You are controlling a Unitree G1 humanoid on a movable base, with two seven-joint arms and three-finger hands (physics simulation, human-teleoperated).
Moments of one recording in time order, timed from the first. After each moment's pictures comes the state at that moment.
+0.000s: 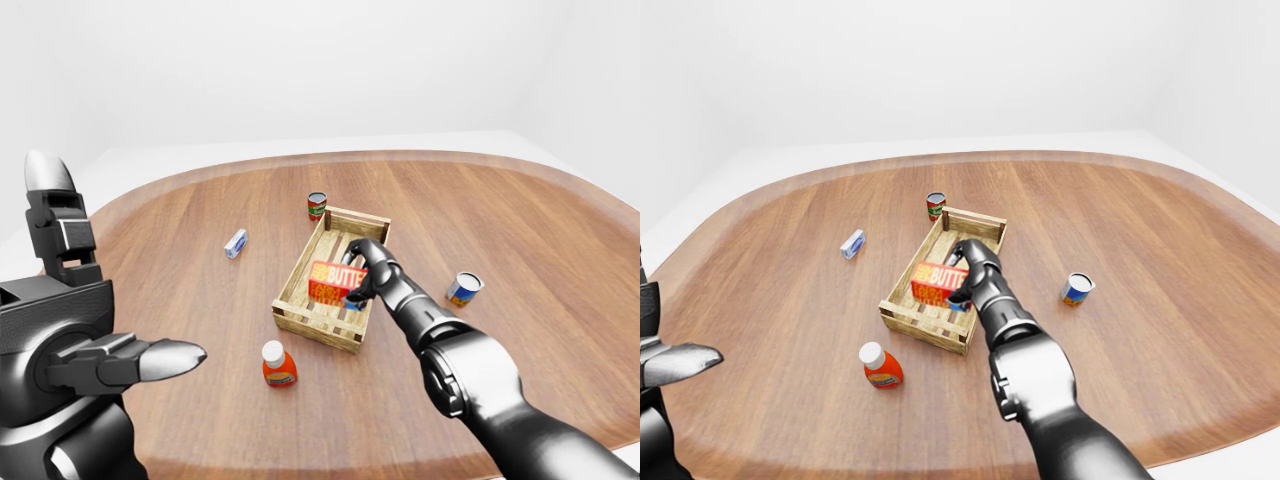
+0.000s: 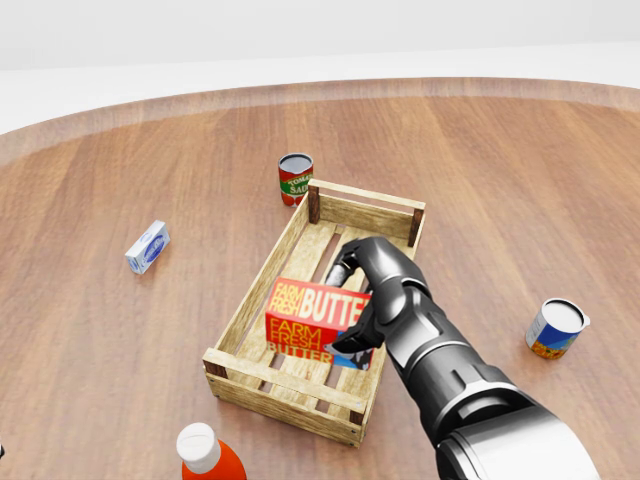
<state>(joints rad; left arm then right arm) 0.08 0.05 0.37 -0.96 -0.53 0.09 -0.02 -1.02 -0.01 -0.04 1.39 -0.65 0.09 -0.13</state>
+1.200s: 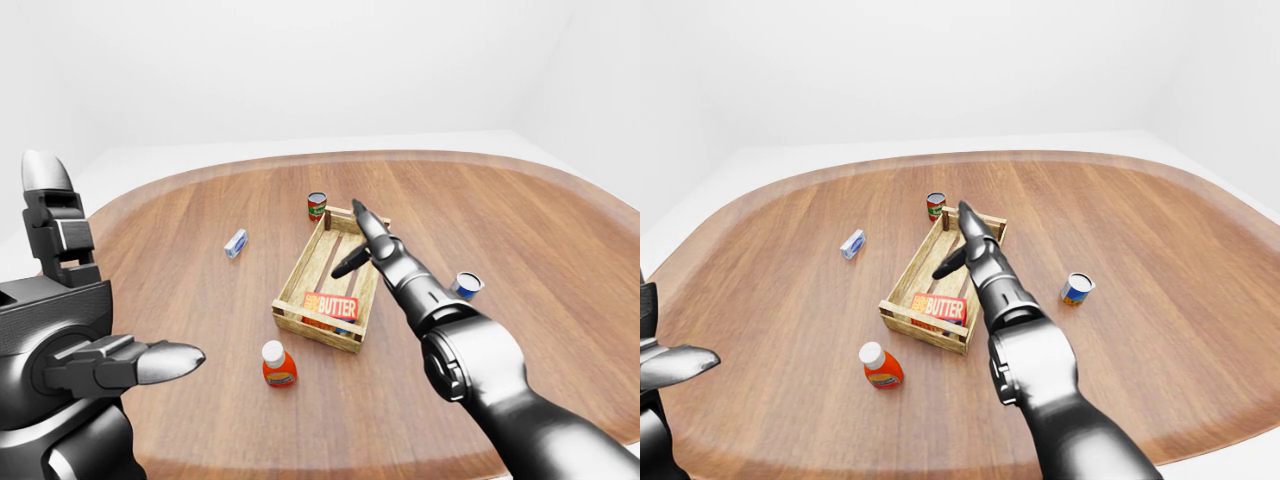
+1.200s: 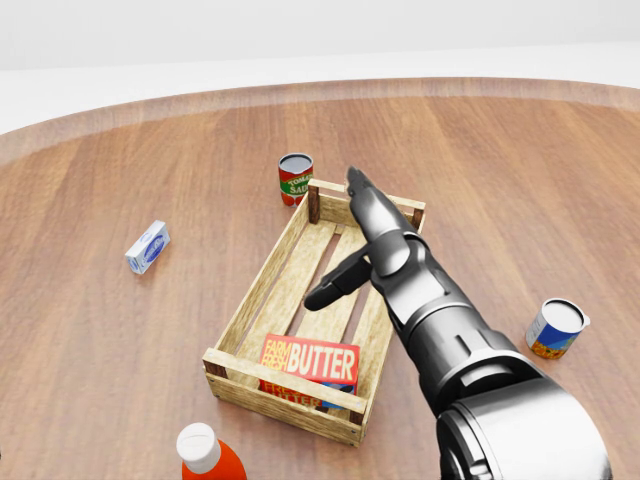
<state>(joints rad) 0.08 0.06 0.37 -0.97 -0.54 0.09 -0.01 -1.11 -0.02 -0.08 1.34 -0.56 0.09 -0.06</state>
